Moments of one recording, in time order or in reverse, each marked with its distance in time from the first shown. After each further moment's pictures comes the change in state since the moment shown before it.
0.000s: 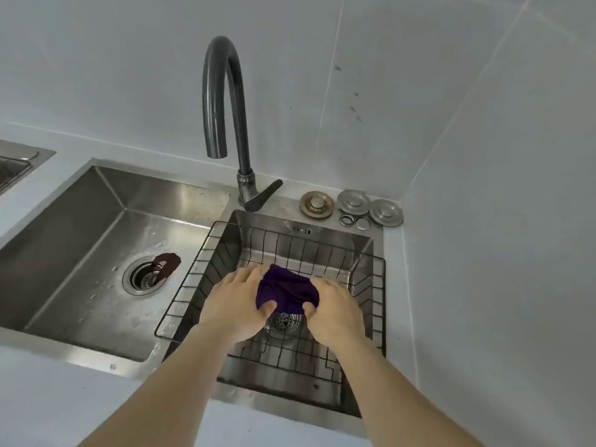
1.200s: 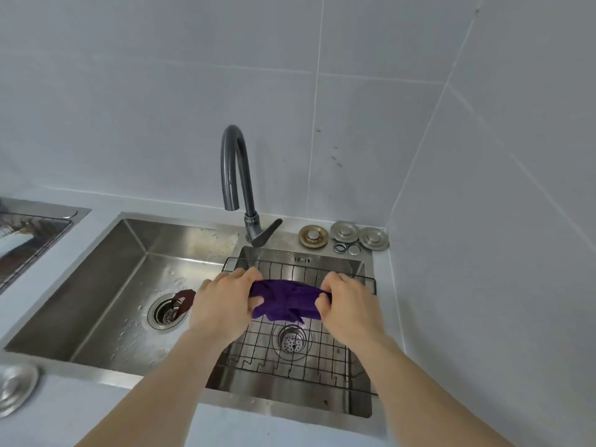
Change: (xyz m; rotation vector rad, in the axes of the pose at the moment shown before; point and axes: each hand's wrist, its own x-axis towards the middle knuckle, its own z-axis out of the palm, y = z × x) left_hand -0.044 0.017 -0.100 0.147 0.232 0.063; right_hand -0.039 -0.030 -0.094 -0.050 0.214 -0.104
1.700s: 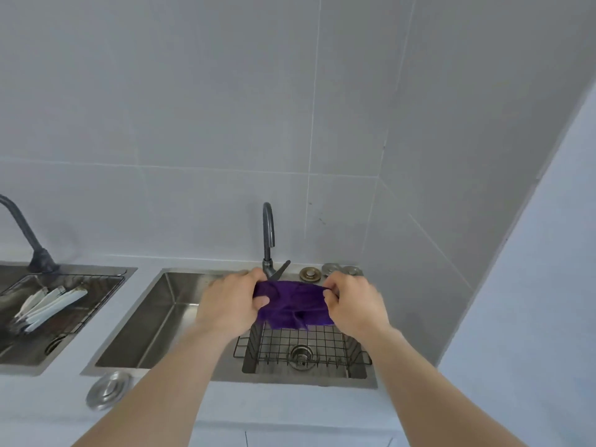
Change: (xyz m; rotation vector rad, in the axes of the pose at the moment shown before) left_hand -0.183 -0.015 -0.187 -0.039 0.205 0.156; right_hand -0.182 -0.151 -0.147 0.042 0.206 0.069
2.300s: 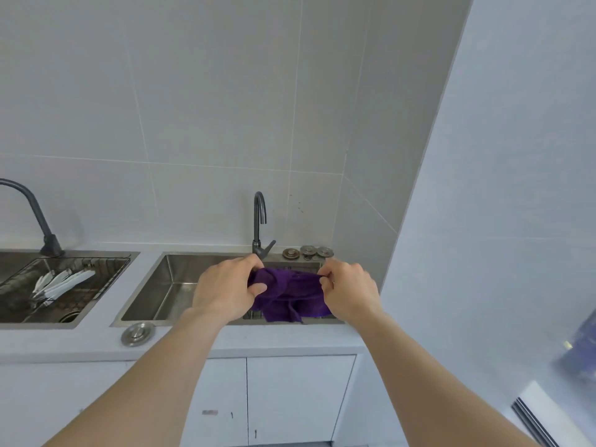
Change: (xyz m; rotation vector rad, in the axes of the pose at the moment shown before) left_hand -0.191 0.011 -0.087 -0.090 0.048 0.092; right_hand -0.213 -0.073 -0.064 -0.053 0.121 0.073
